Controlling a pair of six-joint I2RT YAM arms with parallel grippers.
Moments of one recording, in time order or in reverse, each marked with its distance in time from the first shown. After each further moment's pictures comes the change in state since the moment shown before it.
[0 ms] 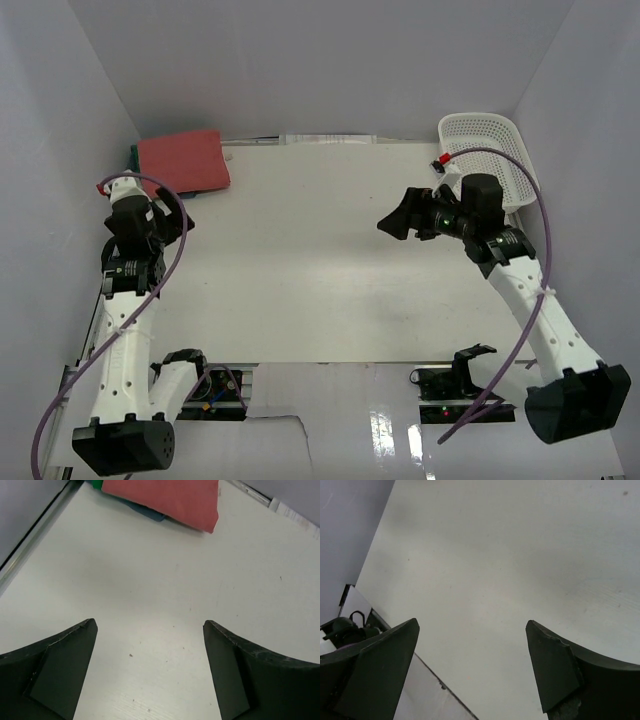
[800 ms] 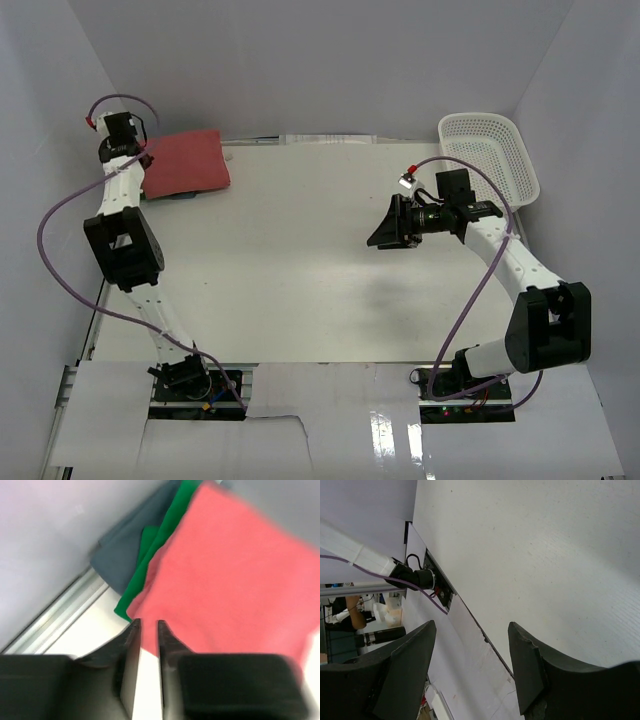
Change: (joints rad) left arm 0.203 1.262 0.918 0.095 -0.084 -0.015; right arm -0.038 0.313 0.045 -0.106 -0.384 -0.034
